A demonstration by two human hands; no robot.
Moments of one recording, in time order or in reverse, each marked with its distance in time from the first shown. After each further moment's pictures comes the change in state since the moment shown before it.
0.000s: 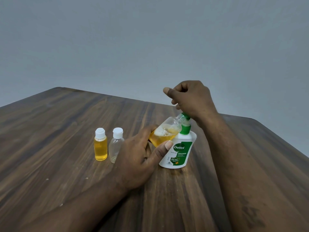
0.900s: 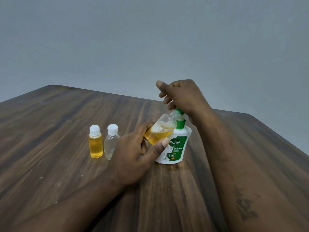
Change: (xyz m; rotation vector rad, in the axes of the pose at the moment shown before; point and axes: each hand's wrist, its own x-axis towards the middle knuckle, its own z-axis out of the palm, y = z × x) left_hand -0.001 -0.002 0.000 0.009 -0.054 -0.066; right_hand -0.005 -0.001 0.003 0.137 -0.144 0.082
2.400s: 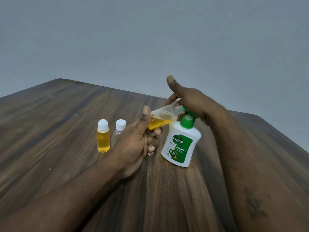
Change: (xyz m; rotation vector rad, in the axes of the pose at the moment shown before) left_hand 0.015 0.005 -0.010 -0.986 -0.184 -0.531; right_hand 0.000 0.003 -0.003 -0.167 -0.254 0.142
